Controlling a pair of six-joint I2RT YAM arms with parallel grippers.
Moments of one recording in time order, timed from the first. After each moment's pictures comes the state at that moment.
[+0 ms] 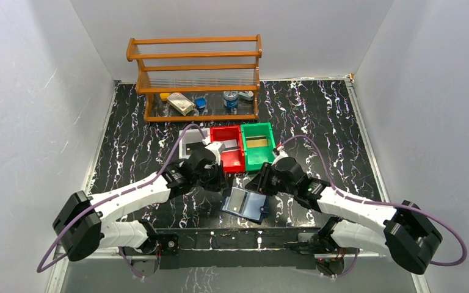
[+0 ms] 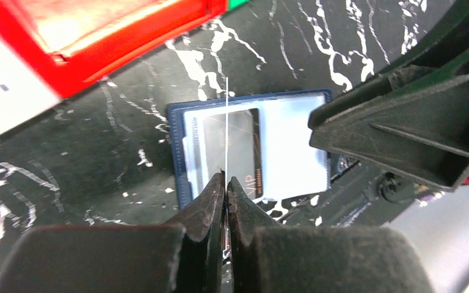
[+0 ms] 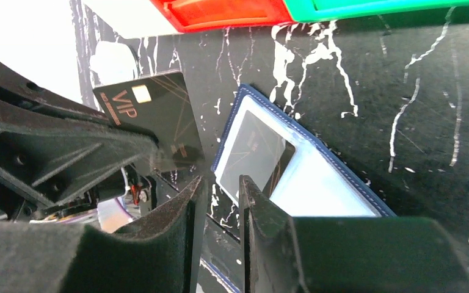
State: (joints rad) left arm -0.88 1.23 0.72 -0.28 0.09 -0.63; right arm 0.85 1.05 0.43 0.02 -0.12 1.01
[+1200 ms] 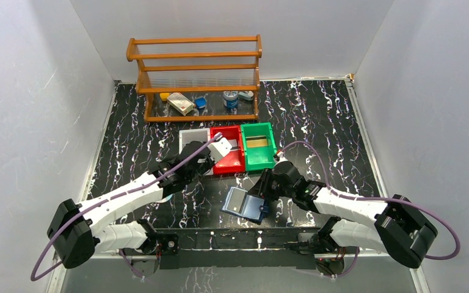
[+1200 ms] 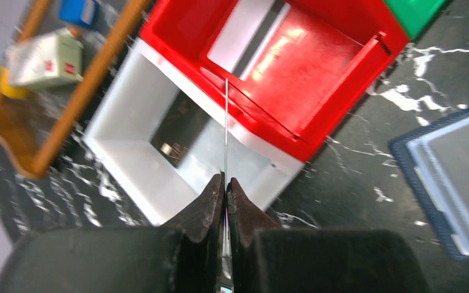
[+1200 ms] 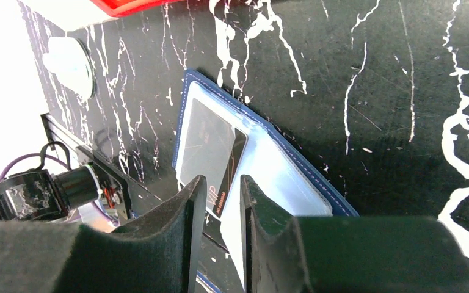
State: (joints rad) left arm -0.85 1.14 0.77 -0.32 -0.34 0.23; right arm 0.85 1.13 0.38 0.05 -0.12 1.04
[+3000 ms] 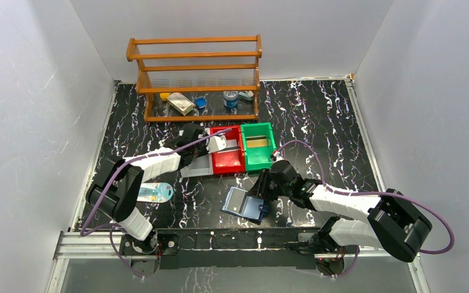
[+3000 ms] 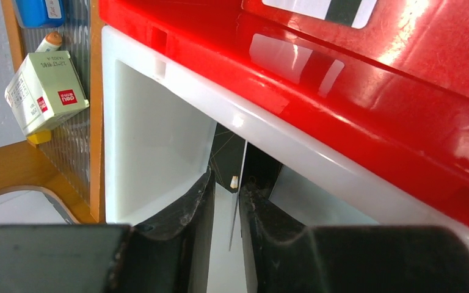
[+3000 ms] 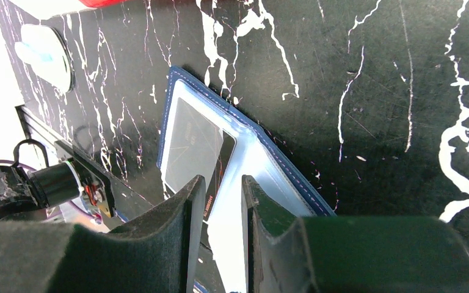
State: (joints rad) left arm -0.51 1.60 0.83 -0.05 -0.16 0.88; right arm 0.85 1.18 0.40 0.04 -0.13 0.99
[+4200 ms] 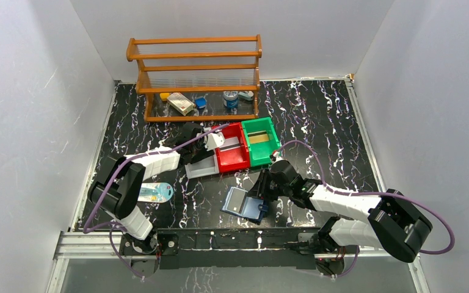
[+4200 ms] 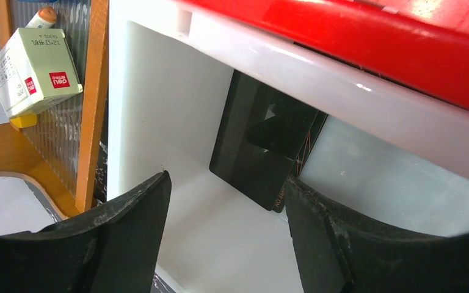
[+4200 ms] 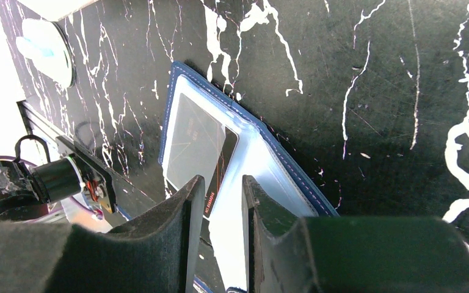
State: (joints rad) left arm -0.49 1.63 0.83 -0.01 -0.16 0.82; right arm 0.85 1.18 0.40 0.04 -0.15 0.99
